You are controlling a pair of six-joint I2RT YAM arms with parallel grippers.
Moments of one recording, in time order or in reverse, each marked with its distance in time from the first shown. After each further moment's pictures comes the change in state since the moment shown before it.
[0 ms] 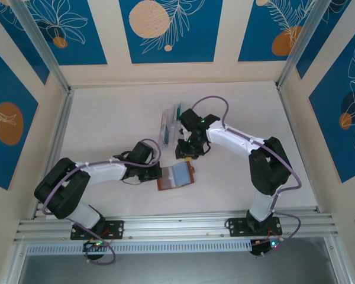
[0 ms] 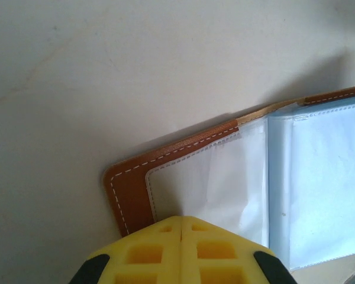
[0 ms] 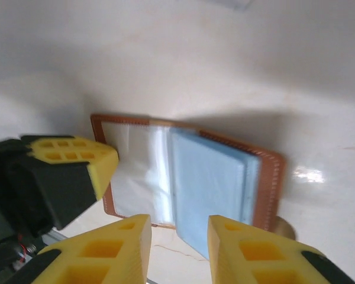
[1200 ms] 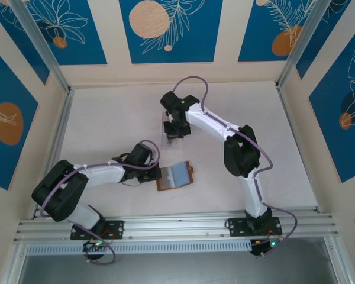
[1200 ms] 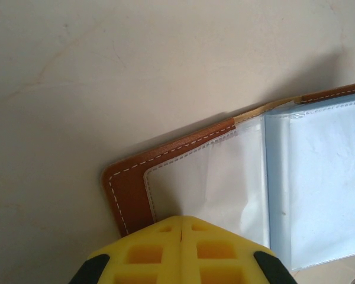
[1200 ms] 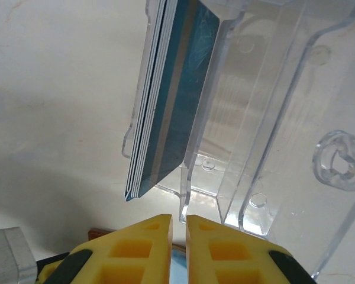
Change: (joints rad) left arm -0.005 -0.026 -0.040 0.042 -0.013 0.002; right arm 0.015 0.381 0.571 -0.199 0.225 -0.083
